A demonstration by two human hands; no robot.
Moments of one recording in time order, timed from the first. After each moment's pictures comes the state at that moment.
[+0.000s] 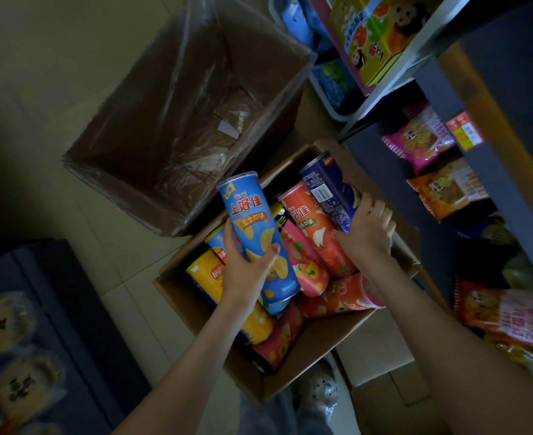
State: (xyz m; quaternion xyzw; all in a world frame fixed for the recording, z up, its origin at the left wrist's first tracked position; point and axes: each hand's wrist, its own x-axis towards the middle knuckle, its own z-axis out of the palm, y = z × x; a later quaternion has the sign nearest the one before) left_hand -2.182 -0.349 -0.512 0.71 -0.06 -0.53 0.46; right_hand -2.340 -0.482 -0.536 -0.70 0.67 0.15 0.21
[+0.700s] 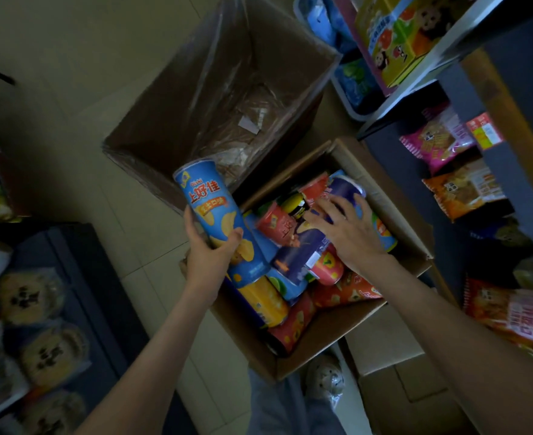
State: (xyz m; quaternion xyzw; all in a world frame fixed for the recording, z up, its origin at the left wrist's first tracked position) left_hand -2.108 -0.311 -0.484 0.75 -0.02 -0.46 0.47; right_hand -2.320 -0.447 -0.527 -0.94 0.32 0.08 0.06
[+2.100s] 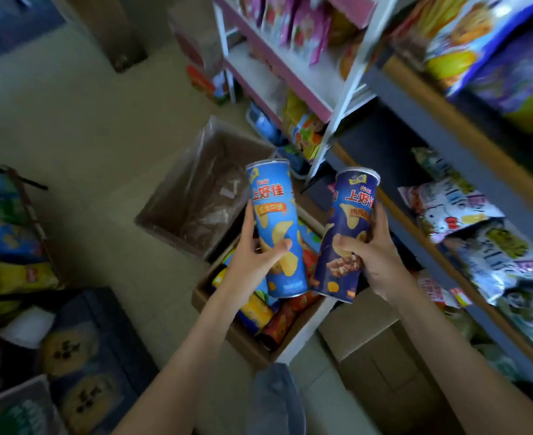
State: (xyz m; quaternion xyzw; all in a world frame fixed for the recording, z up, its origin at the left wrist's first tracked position) left_hand -2.183 -0.338 -0.236 0.60 -0.24 -0.60 0.47; right_hand -2.384 -0.404 -0.224 -0.36 0.57 -0.33 0.66
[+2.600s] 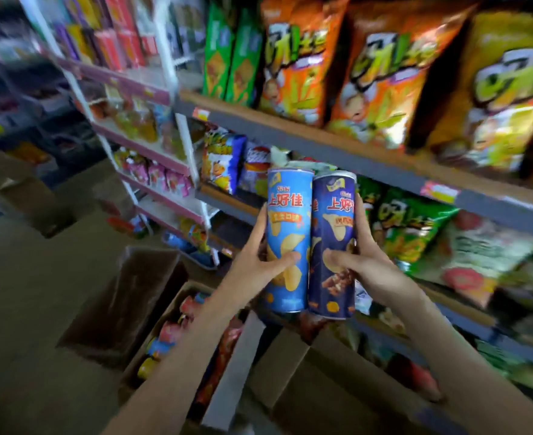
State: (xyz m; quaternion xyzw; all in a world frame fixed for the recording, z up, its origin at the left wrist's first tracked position) left_hand -2.444 -0.257 0.017 0.43 -0.55 -0.59 0.41; right_hand -2.653 -0.229 0.048 -0.49 0.47 -0.48 0.56
